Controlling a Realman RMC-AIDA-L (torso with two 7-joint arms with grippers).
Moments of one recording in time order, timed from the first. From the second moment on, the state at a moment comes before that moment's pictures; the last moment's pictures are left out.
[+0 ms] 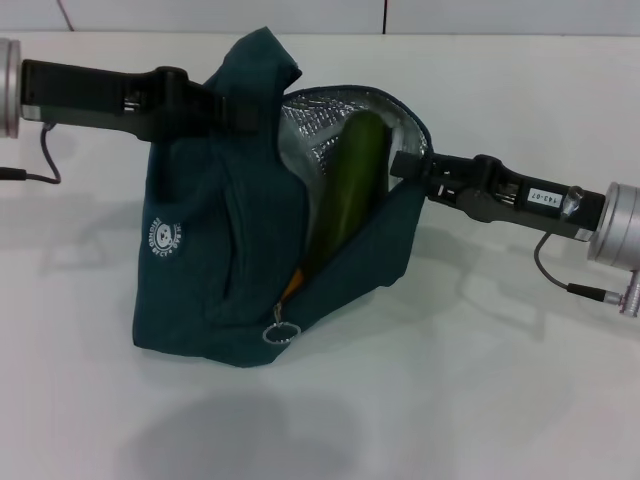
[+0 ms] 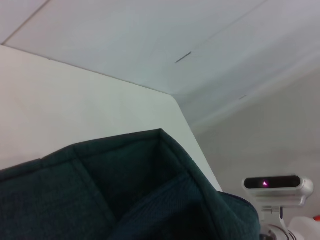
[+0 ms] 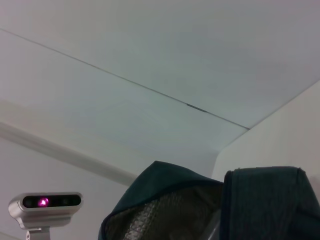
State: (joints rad) left arm -0.66 -1.98 0.63 0.91 2.06 1.83 -2.48; right arm 0.64 2.02 -1.50 -0.29 -0.96 -1.34 1.97
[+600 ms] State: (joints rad) left arm -0.67 -1.99 0.70 0.91 2.02 1.83 -2.49; right arm 0.59 2.01 -1.40 -0.36 -0.96 -1.47 1.86
